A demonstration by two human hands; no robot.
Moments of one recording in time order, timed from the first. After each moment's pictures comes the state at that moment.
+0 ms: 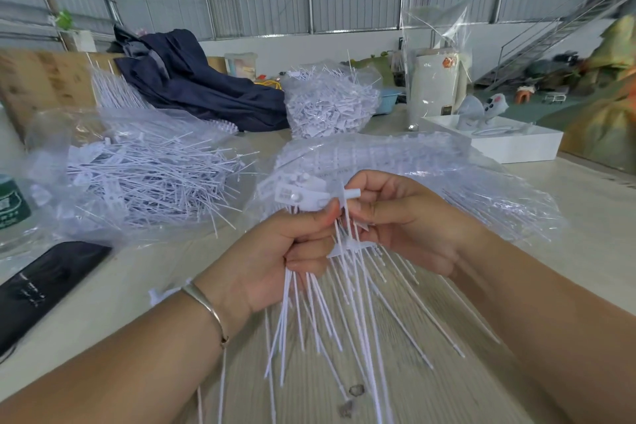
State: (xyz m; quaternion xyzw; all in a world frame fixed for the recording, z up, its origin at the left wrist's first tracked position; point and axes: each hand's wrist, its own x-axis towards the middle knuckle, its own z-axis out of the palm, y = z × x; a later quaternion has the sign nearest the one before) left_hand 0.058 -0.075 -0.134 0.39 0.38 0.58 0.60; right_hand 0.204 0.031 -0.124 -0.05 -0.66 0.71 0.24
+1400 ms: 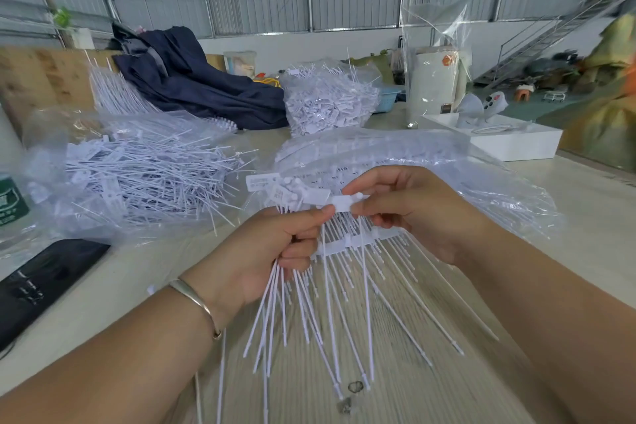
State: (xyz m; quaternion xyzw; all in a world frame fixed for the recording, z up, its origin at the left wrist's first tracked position) left_hand 0.049 -0.072 -0.134 0.38 0.53 0.57 0.50; right_hand 0.210 0.036 -0.116 -0.20 -0.74 0.57 0.31
